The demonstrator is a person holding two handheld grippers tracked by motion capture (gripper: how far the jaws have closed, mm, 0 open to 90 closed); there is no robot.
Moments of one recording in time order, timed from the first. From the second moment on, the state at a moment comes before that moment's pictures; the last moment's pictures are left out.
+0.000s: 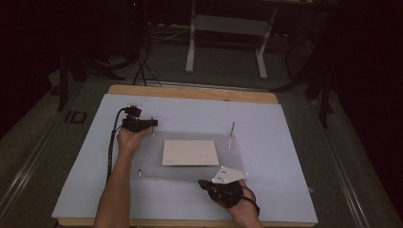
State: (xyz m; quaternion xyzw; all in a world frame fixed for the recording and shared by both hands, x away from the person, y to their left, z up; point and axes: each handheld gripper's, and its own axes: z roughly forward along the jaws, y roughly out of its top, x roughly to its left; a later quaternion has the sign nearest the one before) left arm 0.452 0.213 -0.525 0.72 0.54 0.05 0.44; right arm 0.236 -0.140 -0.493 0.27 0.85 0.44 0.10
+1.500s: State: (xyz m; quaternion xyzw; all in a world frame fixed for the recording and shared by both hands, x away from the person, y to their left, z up) left arm 0.371 0.220 -0.484 0.72 0.48 0.14 0.48; right arm 0.245 -0.140 -0.483 0.30 0.81 0.48 0.13
